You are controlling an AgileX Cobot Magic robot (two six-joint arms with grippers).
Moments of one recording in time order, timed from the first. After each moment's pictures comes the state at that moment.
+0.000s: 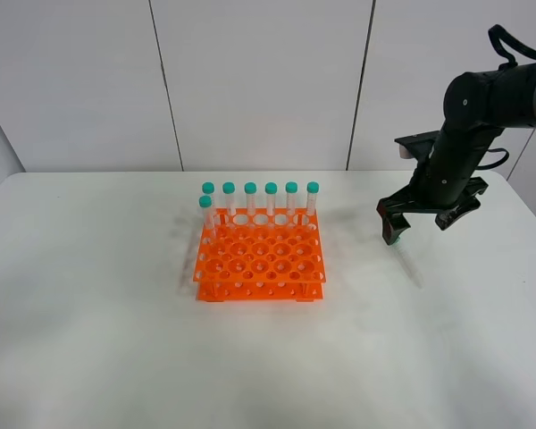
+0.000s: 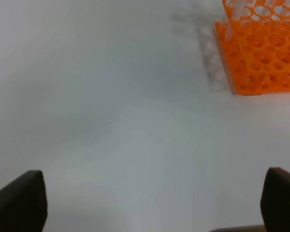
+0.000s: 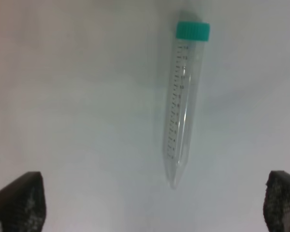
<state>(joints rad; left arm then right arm) -0.09 0.00 -0.57 -0.01 1.16 -0.03 0.13 1.92 -1.38 -0.06 0.94 -0.09</state>
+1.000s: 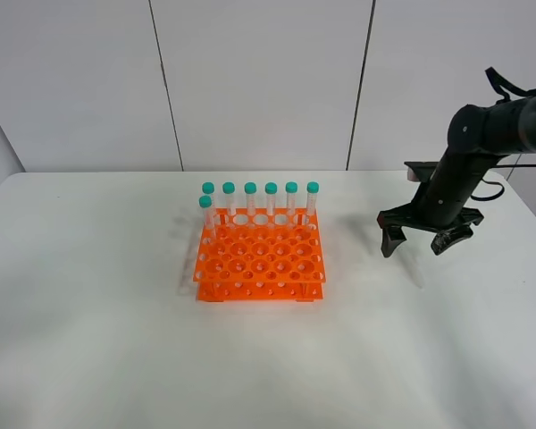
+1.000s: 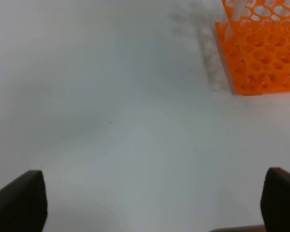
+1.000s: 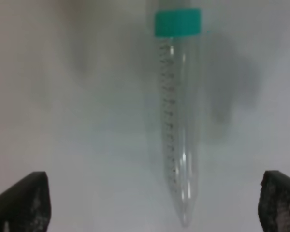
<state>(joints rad) -0.09 0.00 -0.57 -0.01 1.16 -0.03 0.03 2.05 -1.38 0.10 0.88 -0.10</state>
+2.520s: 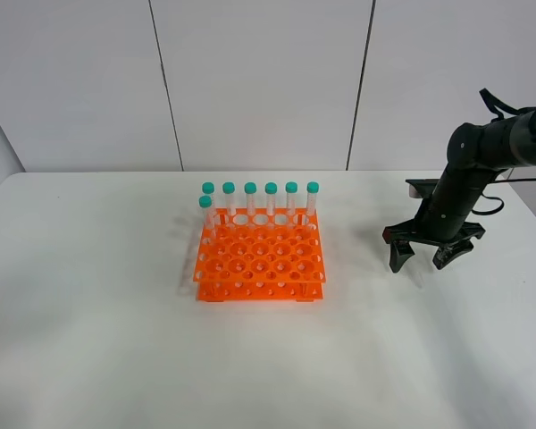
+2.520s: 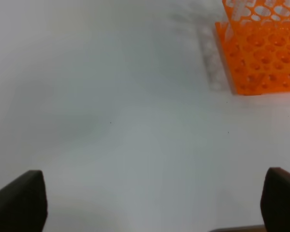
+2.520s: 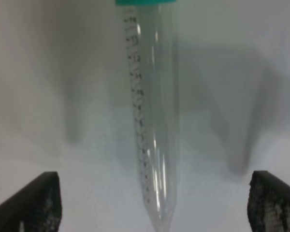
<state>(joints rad) -0.09 0.00 -0.57 -0.01 1.16 -0.03 0.00 2.13 -1.38 0.08 0.89 -0.14</state>
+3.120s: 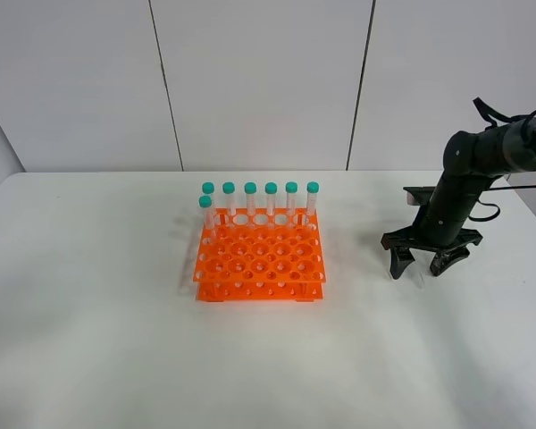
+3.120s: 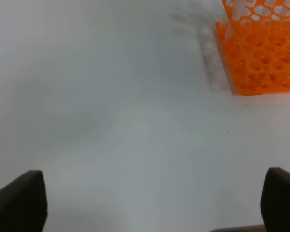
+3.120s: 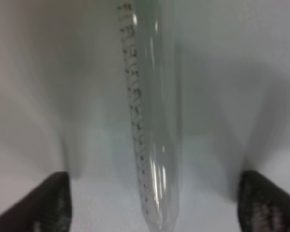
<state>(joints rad) -0.09 0.00 -0.57 -0.01 1.16 -0.03 0.00 2.15 -1.38 0.08 0.89 -0.14</state>
